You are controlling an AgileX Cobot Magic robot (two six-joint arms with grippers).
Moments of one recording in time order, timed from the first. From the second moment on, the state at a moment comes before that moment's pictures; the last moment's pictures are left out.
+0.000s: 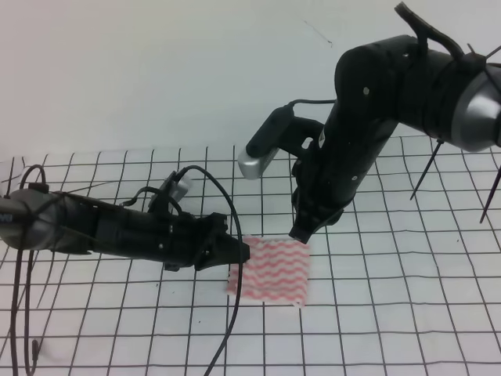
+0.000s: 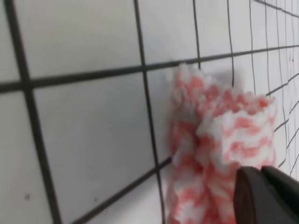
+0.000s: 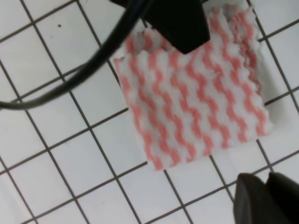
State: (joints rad) left arm -0.22 2.10 -1.15 -1.49 0.87 0.96; right arm 0.60 1.98 -1.72 0.13 1.07 -0.54
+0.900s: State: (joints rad) left arm -0.20 2.08 -1.15 -1.52 1.00 0.98; right arm 0.60 1.98 -1.72 0.17 1.08 -0.56
